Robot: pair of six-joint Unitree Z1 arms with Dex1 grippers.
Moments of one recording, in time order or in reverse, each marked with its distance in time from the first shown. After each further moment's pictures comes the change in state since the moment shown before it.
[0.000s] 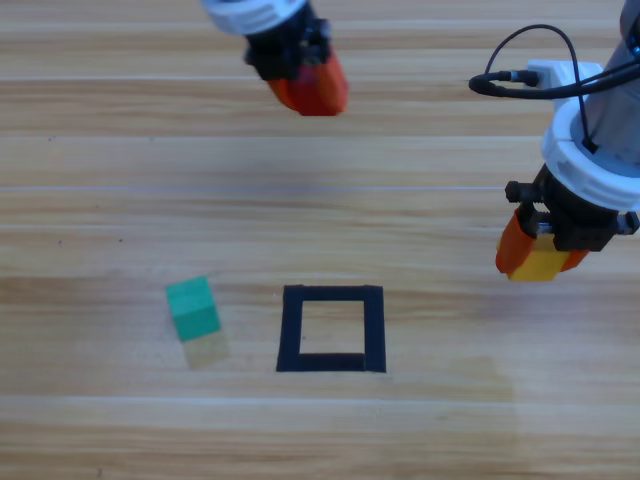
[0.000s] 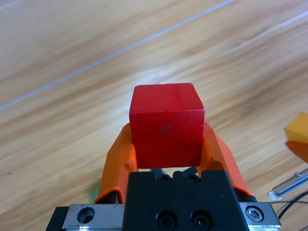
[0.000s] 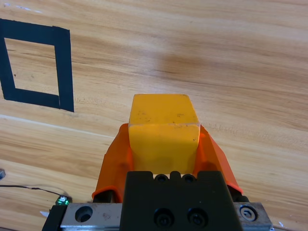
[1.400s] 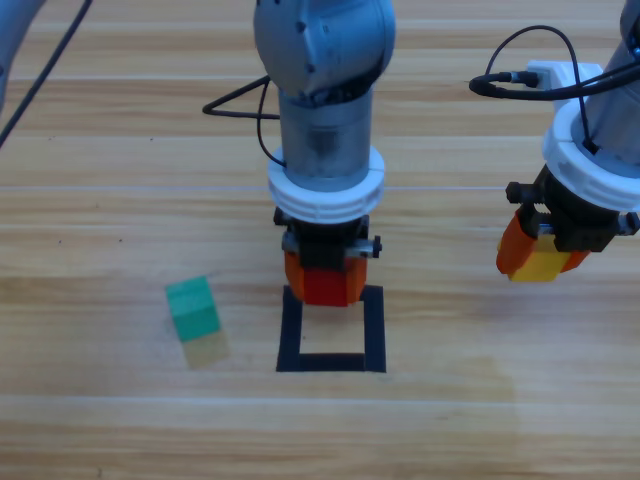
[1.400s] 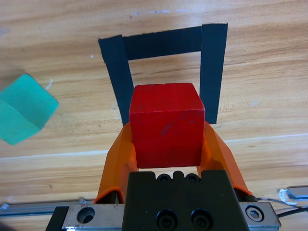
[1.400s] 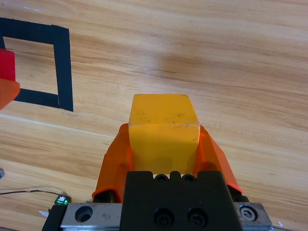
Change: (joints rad) arm 0 -0.265 0.046 0.285 0.056 0.108 -0.489; arm 1 0.000 0.000 0.002 0.000 0.000 -0.004
